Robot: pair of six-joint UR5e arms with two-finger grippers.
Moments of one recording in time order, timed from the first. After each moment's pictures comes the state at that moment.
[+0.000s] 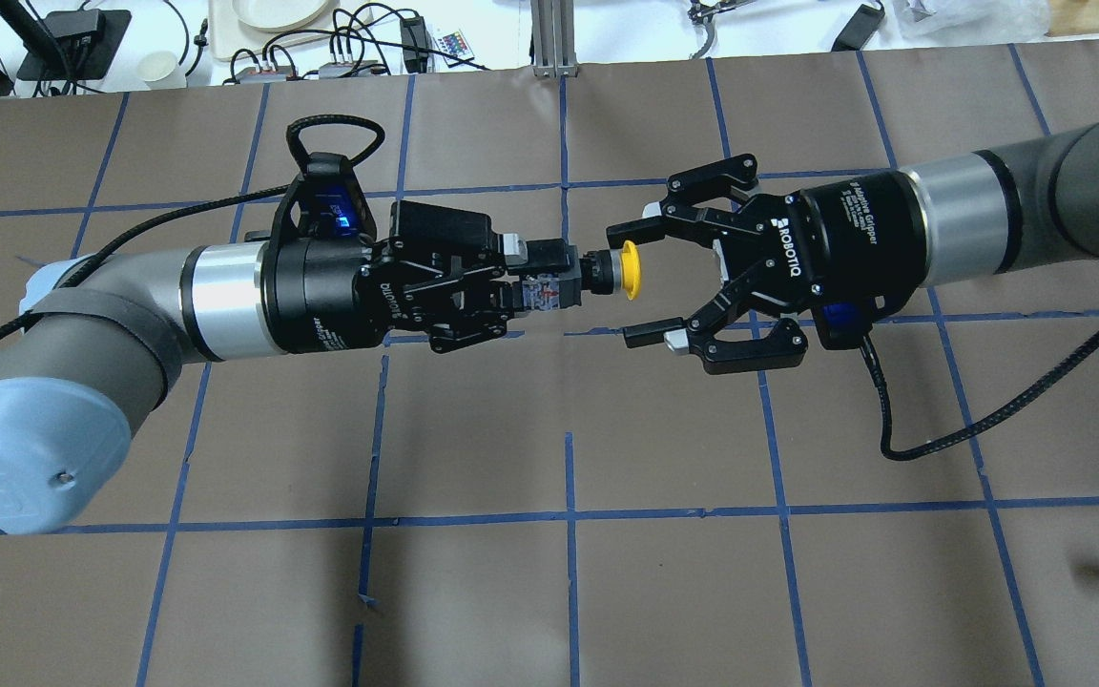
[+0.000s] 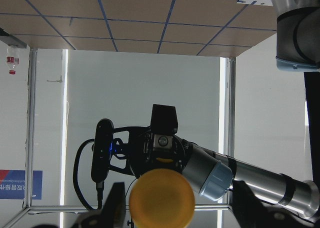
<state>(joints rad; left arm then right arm) -1.50 -1.36 -2.09 -1.77 0.02 0.42 1.39 -1.69 1.82 -0.70 -0.32 0.50</state>
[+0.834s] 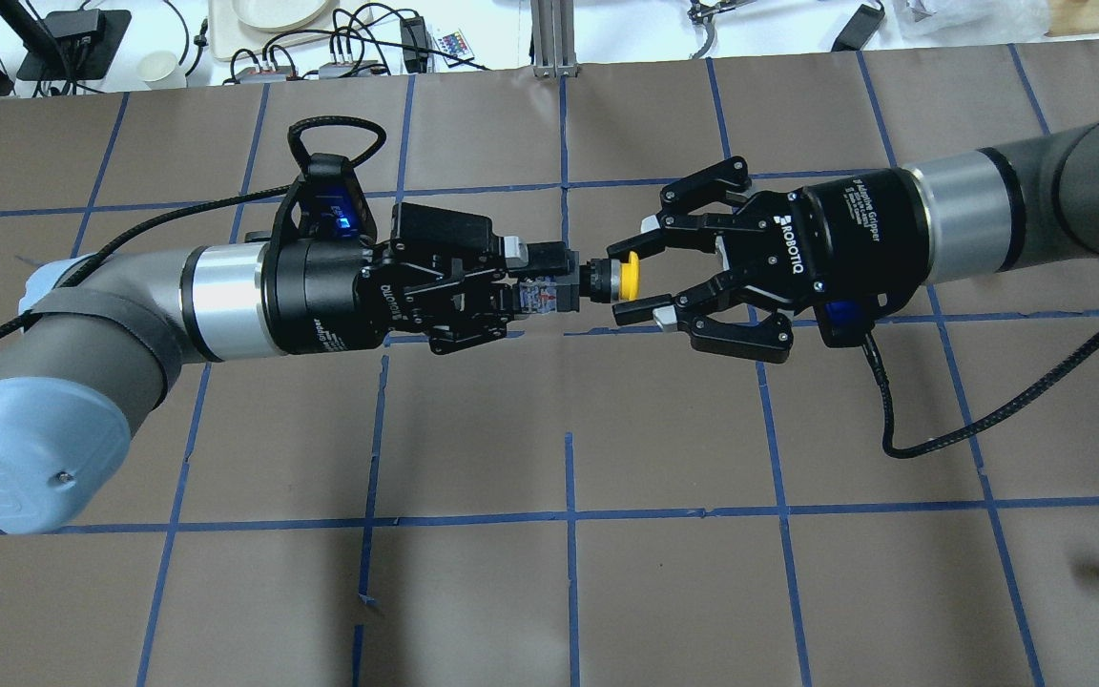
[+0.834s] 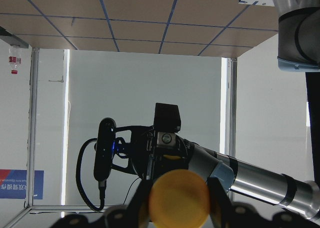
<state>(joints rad) -1.50 -1.36 -2.09 -1.77 0.04 0.41 1.39 -1.69 1.81 -0.70 -0.32 0.50</state>
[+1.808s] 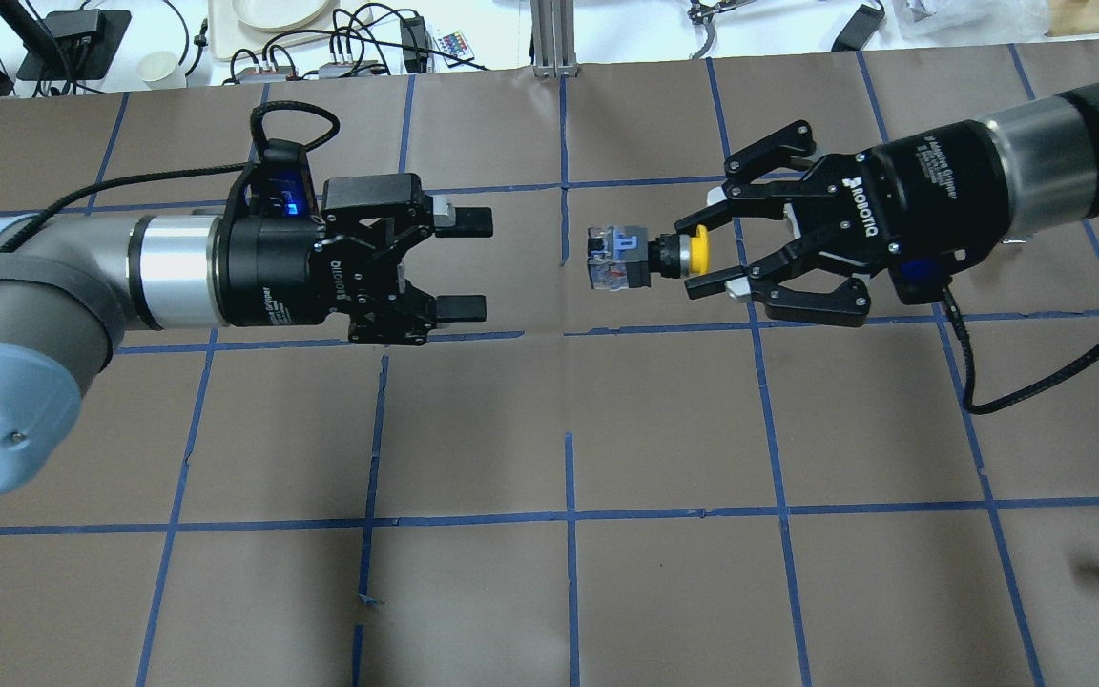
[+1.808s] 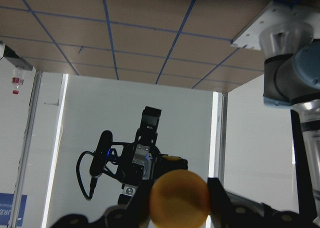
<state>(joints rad) -1.37 -1.38 -2.03 -1.68 0.30 0.25 1.27 -1.67 1.72 -0.76 -0.54 0.51</state>
